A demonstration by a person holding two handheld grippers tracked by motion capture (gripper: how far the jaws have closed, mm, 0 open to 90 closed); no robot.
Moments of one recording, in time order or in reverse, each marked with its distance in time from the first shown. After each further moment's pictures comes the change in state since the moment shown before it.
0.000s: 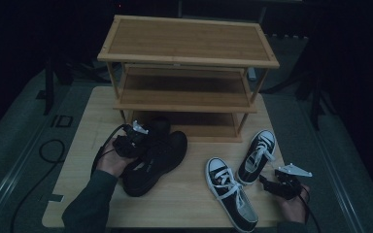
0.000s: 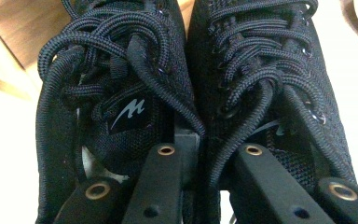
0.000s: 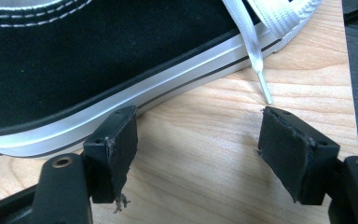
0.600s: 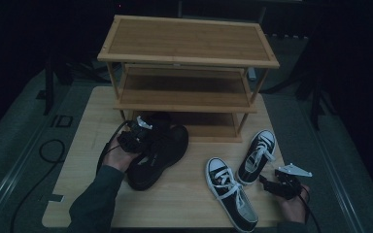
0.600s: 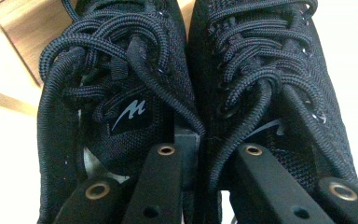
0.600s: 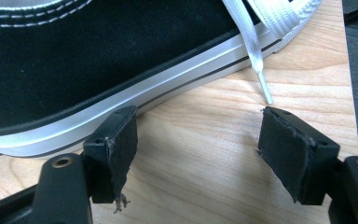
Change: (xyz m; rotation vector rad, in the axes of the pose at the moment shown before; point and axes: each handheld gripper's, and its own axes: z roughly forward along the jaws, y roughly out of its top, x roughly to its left) left arm 0.000 0.017 0.010 -0.015 0.048 -0.017; right arm 0.000 0.000 0.000 0.000 0.001 0.000
